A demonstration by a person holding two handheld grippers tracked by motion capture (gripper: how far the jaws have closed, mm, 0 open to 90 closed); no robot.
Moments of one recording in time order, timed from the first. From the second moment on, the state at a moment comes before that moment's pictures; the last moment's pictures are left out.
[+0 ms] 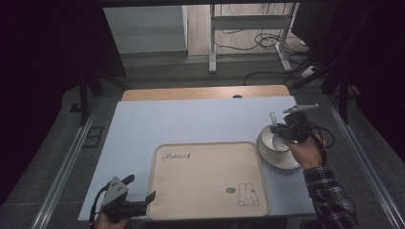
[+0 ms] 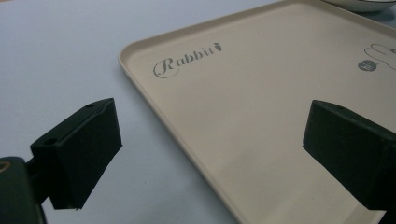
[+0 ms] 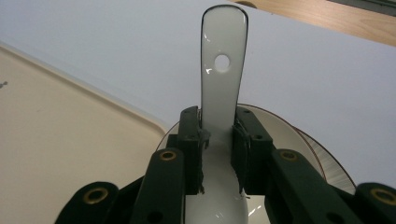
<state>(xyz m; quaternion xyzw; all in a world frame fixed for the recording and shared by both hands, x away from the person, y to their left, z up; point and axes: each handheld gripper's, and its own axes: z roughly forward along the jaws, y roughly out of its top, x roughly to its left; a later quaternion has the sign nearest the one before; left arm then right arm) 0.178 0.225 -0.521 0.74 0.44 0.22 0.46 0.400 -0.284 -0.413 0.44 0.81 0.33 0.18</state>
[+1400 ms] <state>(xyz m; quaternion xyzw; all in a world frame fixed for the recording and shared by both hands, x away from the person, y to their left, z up) 0.178 0.223 -0.521 0.75 0.43 0.23 0.45 0.332 -0.261 -0.379 0.37 0.86 0.35 0.09</state>
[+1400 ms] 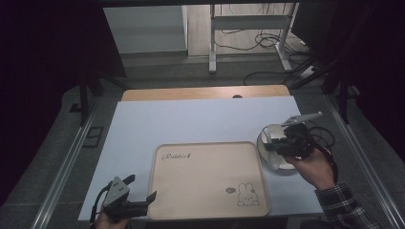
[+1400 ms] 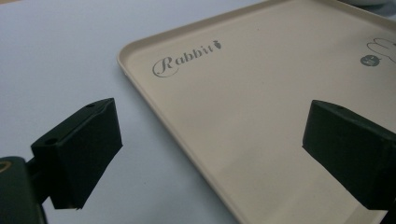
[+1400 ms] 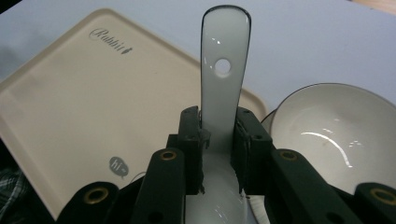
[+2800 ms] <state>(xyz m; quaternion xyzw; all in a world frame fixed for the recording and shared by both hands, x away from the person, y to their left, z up) 0.178 0.222 -0.521 0.75 0.43 0.23 0.45 0.310 -0.209 -0.465 0.33 0.91 0.24 0.01</state>
